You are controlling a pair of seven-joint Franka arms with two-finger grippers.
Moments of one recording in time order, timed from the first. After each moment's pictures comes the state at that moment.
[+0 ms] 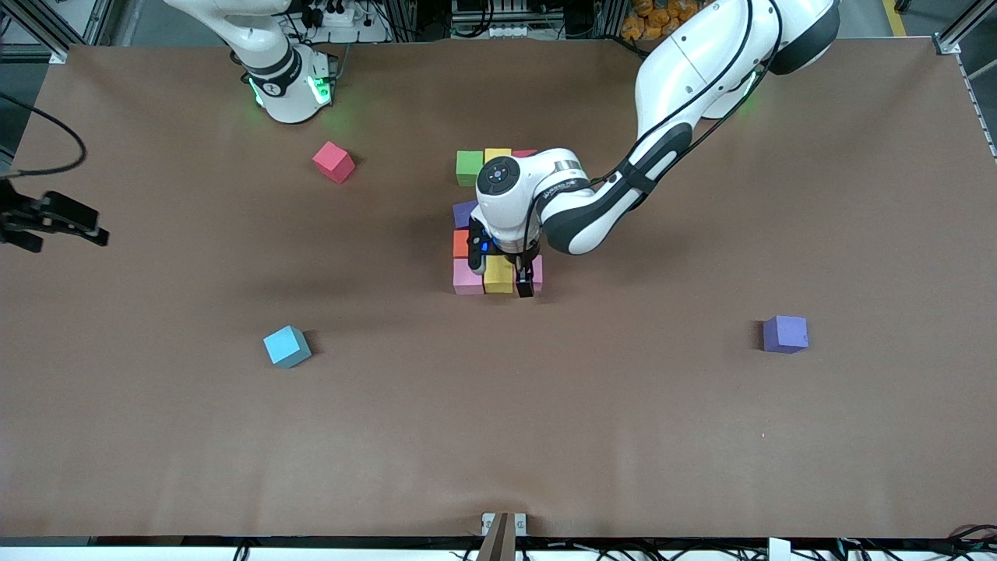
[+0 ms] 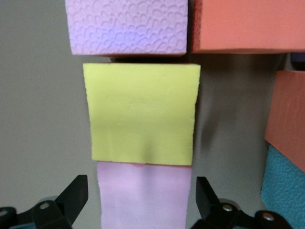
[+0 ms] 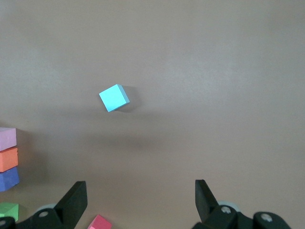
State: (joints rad) left arm -0.36 0.82 -0.59 -1.59 0.72 2.14 0.29; right arm -0.10 0.09 -0.04 -1.51 0.08 1.60 -0.22
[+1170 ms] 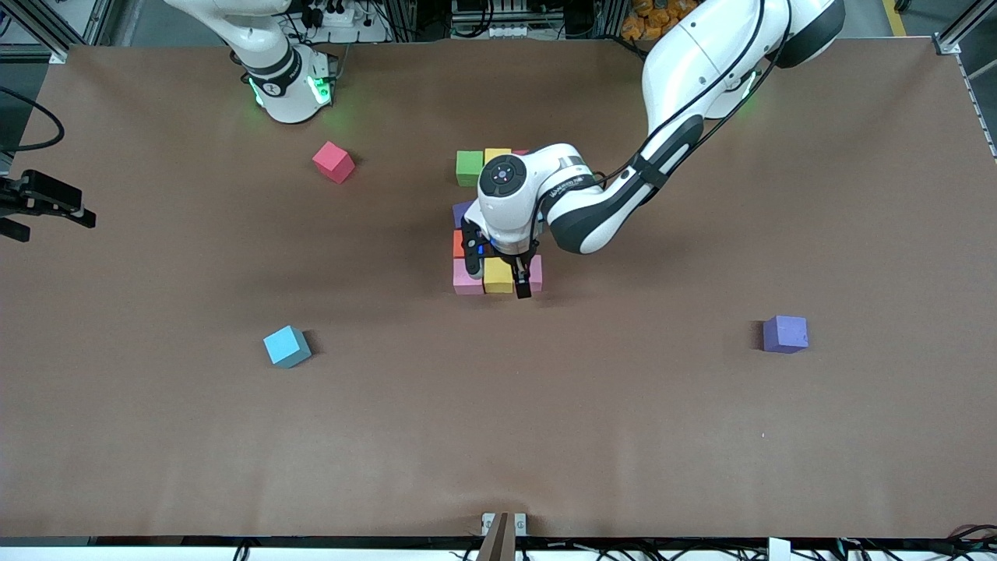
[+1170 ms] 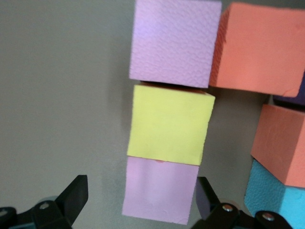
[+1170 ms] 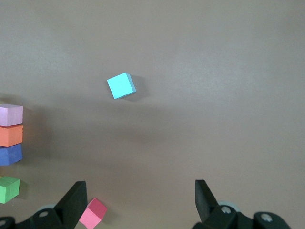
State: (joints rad) left arm -0.35 0.79 -0.59 -1.53 0.58 2.13 0.29; right arm -0.08 0.09 -0.06 -1.48 0.09 1.54 -0.31
